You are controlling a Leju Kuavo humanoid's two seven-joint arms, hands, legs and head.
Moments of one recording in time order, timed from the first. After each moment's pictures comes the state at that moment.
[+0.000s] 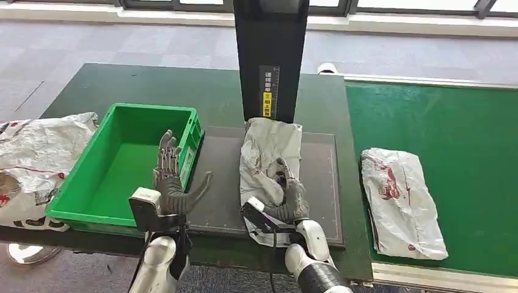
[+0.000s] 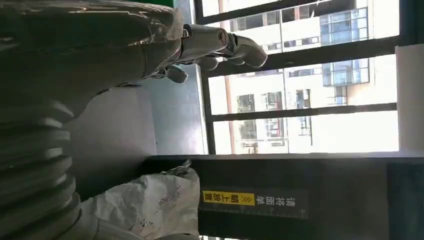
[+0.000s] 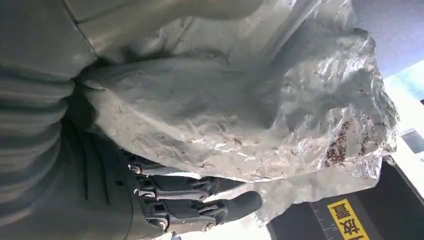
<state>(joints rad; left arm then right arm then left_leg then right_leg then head) -0.11 -0.29 -0.13 -1.33 -0.02 0.23 -0.70 -0.37 0.37 0.22 -0.60 1.14 -0.60 -0.36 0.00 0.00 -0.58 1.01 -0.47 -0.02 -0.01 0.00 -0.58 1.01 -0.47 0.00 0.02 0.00</state>
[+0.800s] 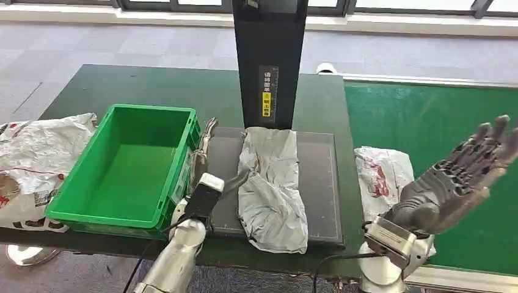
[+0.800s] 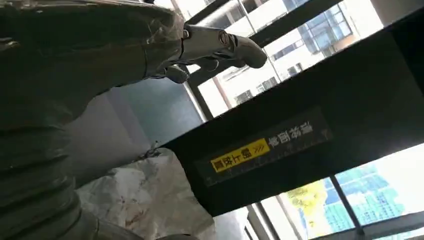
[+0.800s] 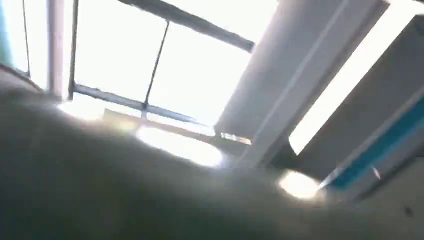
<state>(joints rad) -0.34 -0.32 -0.20 -1.04 -0.39 0.38 -0.67 -0.09 0.33 0.11 -1.84 0.74 -0.70 -0.70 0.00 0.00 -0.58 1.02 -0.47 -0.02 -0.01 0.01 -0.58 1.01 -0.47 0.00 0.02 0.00</state>
